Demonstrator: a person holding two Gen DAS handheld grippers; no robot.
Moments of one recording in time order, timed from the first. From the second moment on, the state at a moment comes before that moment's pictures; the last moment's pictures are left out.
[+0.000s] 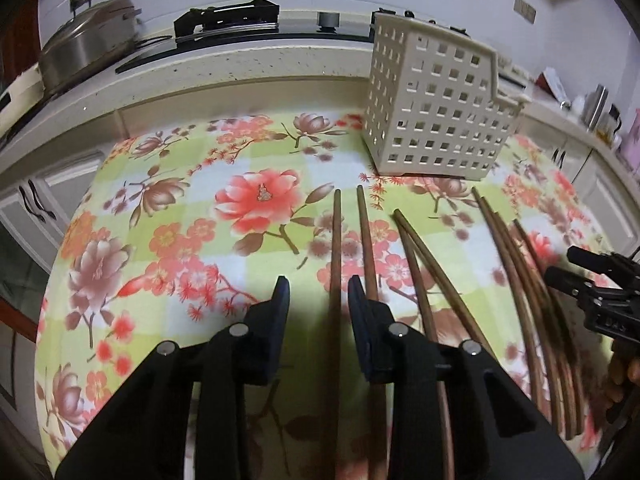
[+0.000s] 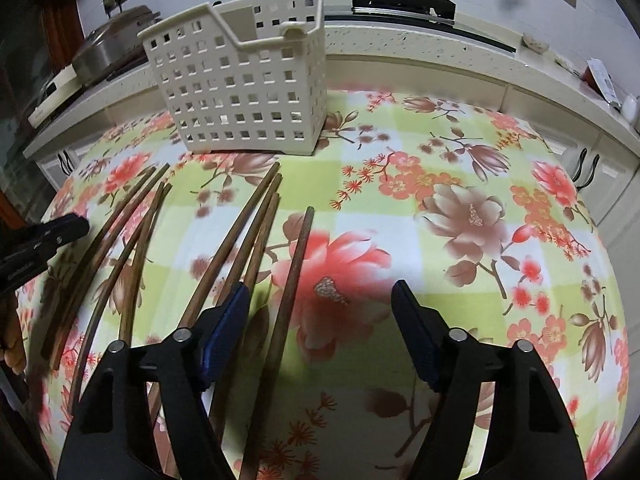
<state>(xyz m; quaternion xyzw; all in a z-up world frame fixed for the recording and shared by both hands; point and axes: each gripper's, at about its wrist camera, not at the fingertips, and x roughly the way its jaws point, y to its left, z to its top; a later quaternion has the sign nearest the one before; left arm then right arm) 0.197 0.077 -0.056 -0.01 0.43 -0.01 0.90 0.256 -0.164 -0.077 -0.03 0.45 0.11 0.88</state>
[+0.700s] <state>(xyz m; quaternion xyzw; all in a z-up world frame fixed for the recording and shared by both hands) 0.217 0.061 -0.073 0.03 0.45 -0.03 0.89 0.248 -0.146 -0.083 -0.06 0.45 0.12 0.88</state>
